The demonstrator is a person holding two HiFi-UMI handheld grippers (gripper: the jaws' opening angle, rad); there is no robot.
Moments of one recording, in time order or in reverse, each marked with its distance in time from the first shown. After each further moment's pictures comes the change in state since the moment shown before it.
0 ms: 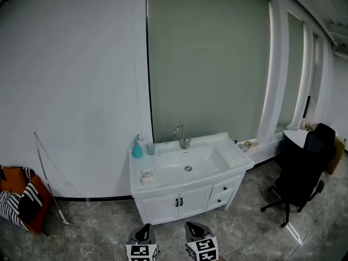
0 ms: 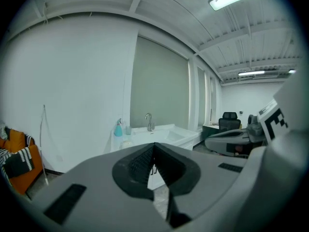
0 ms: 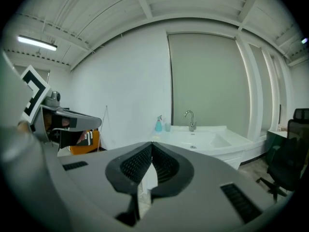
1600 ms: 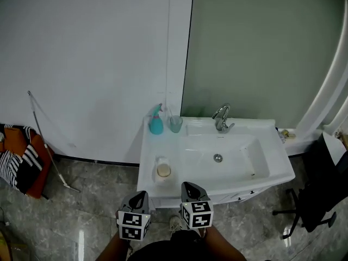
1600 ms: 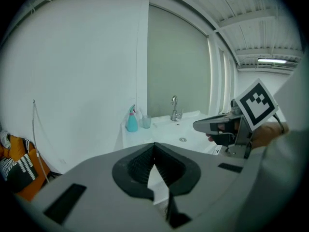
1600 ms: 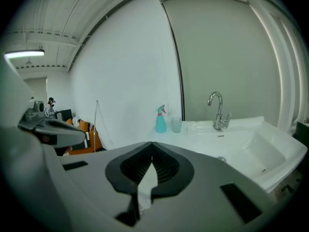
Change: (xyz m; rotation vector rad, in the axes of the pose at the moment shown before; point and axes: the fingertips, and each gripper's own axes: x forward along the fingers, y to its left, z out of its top) left arm 0.273 0.186 0.010 0.009 0.200 0.096; right arm 0.378 -0.067 0.047 0.069 0.141 0.144
